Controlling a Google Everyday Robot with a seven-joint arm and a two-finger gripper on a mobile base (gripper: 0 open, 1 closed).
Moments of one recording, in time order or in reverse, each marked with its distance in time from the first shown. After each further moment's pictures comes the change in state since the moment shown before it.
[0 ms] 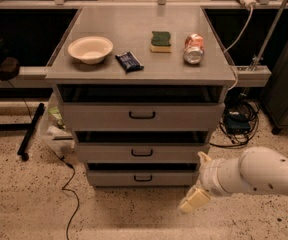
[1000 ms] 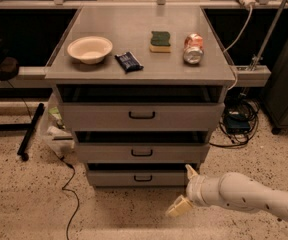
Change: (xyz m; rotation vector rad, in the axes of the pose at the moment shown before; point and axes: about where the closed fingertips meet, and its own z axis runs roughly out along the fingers) arm 0.053 -0.010 0.135 0.023 -0.129 0.012
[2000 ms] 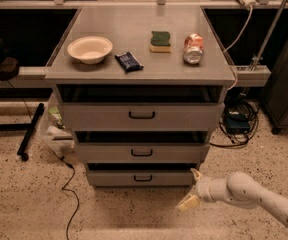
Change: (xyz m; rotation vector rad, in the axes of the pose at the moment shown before) arm 0.094 -0.056 0.076 -0.089 -0.106 0.078
